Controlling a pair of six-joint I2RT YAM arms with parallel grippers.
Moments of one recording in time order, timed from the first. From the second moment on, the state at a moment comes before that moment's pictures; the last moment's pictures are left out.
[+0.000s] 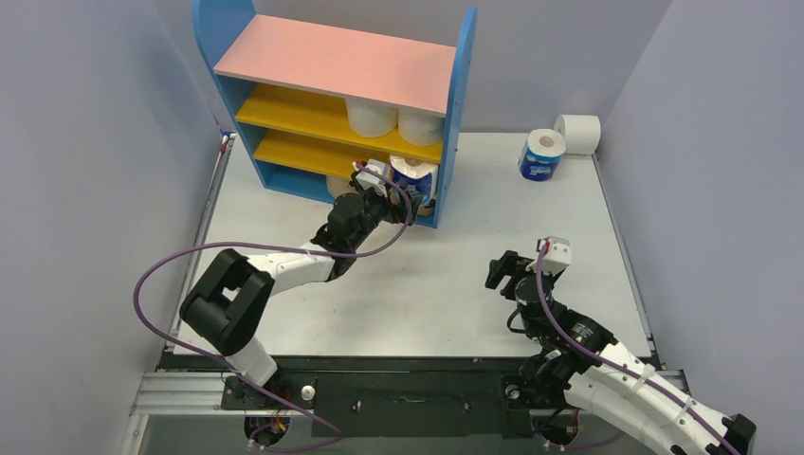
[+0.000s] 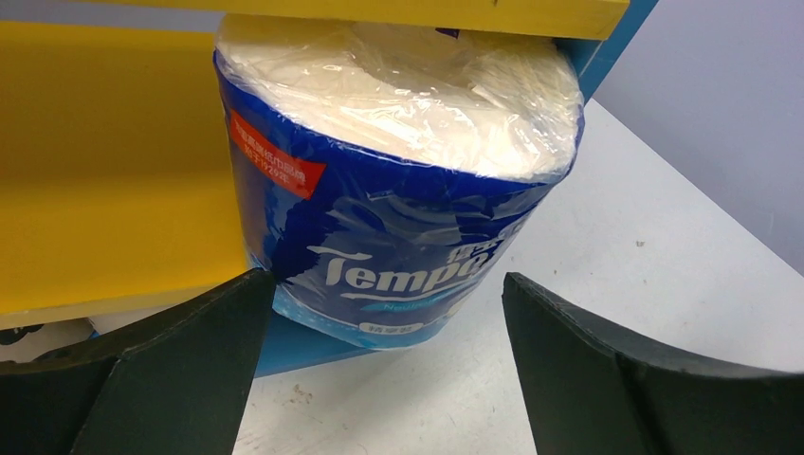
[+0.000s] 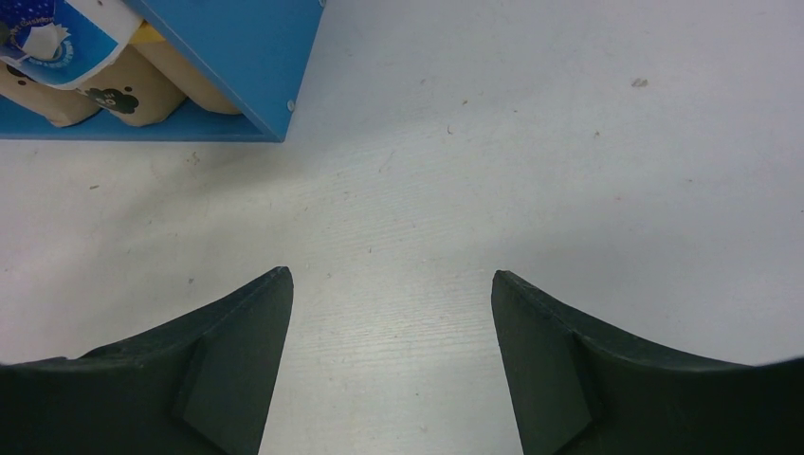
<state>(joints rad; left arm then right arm) -0.64 1.63 0.85 0.77 -0.05 -0.26 0.78 0.54 0.44 -0.37 0.72 0.61</state>
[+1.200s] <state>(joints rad) -0.61 1.82 0.99 0.83 -0.07 -0.25 0.78 0.57 0.43 -0.37 0.72 0.61</state>
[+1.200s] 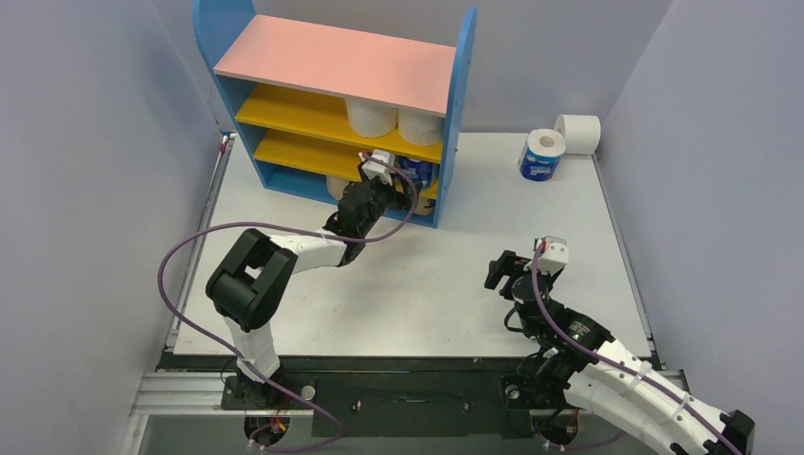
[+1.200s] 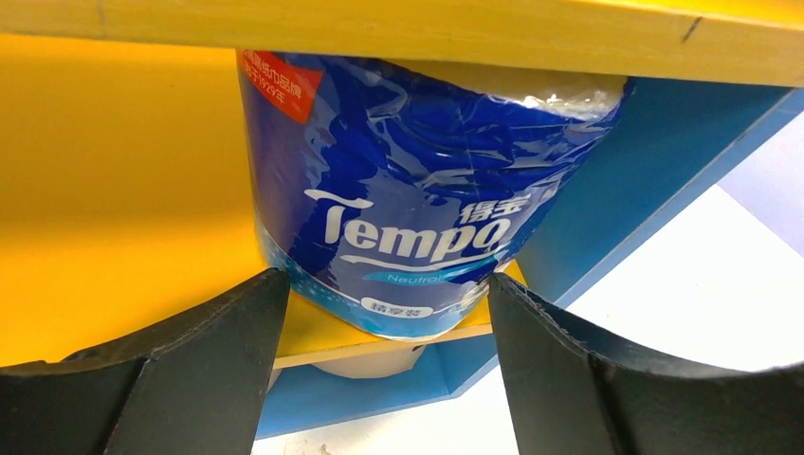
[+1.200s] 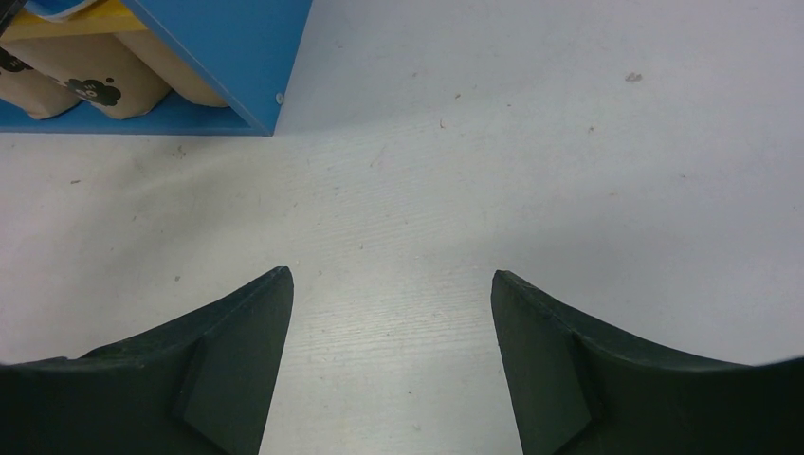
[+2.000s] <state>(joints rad) -0.61 1.86 1.04 0.83 -0.07 -0.26 0.78 0.57 0.43 -0.37 0.72 0.61</state>
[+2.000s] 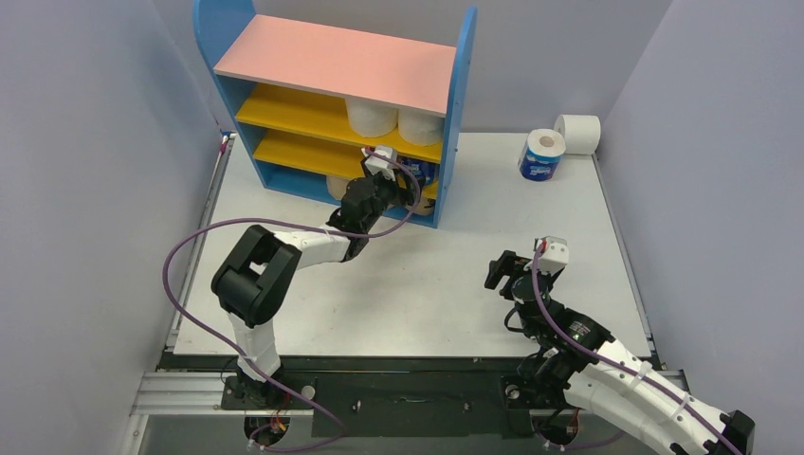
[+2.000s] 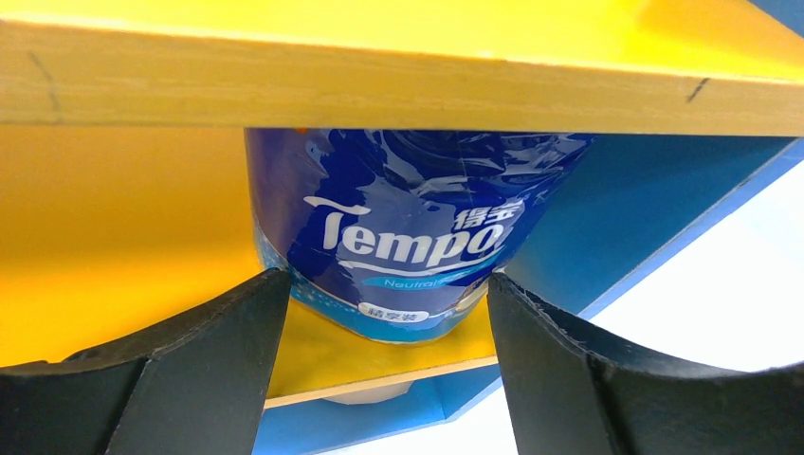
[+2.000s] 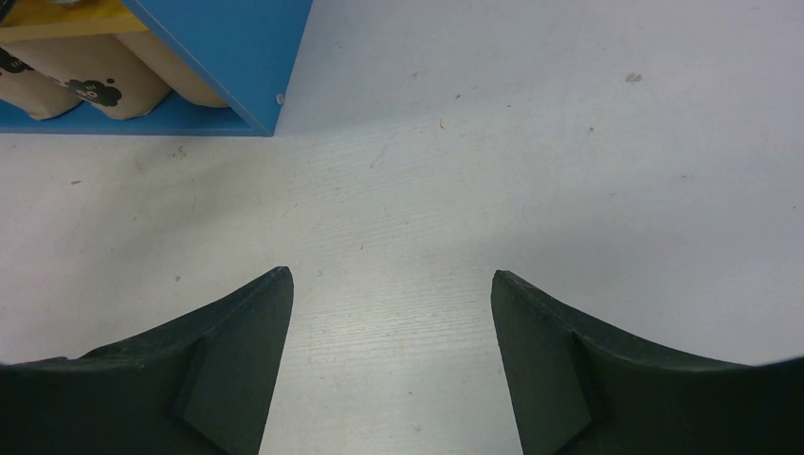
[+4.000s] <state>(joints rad) -0.73 1.15 0.72 0.32 -0.44 -0.48 0.78 0.59 0.46 -0.37 0.79 0.64</state>
